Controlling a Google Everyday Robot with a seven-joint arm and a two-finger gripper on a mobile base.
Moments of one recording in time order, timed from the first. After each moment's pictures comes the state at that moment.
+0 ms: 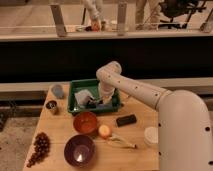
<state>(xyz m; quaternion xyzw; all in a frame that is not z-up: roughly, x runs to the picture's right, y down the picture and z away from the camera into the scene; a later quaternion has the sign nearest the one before) 0.012 0.030 0.911 -0.26 -0.12 -0.21 0.93</state>
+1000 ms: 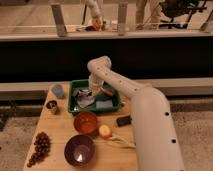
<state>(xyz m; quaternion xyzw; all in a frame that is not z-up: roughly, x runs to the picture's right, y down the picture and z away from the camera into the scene) -0.070 0.028 0.936 -0.26 -0.19 -0.21 0.92</state>
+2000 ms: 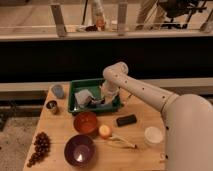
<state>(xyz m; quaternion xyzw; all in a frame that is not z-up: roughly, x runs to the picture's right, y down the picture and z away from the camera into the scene) 0.020 0.039 0.900 -0.25 -0.16 -0.22 0.93</state>
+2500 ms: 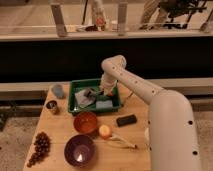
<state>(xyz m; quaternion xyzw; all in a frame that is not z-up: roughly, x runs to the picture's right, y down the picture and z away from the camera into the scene) -0.010 -0.017 0.941 -0.24 -0.16 -0.20 0.94</state>
